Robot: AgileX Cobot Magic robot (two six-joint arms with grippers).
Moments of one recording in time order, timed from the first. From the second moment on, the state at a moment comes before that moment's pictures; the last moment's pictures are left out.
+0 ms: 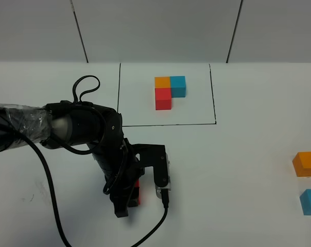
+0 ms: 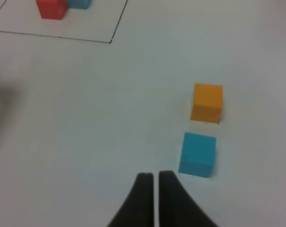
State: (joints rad) left arm -0.60 2.04 -1.17 -0.22 0.65 1.06; right arm 0.00 0.04 -0.50 0.16 1.06 -0.13
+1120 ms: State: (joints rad) left arm -0.60 2.04 -1.17 -0.24 0.63 1.08; right arm 0.00 0.04 -0.50 0.16 1.06 -0.13
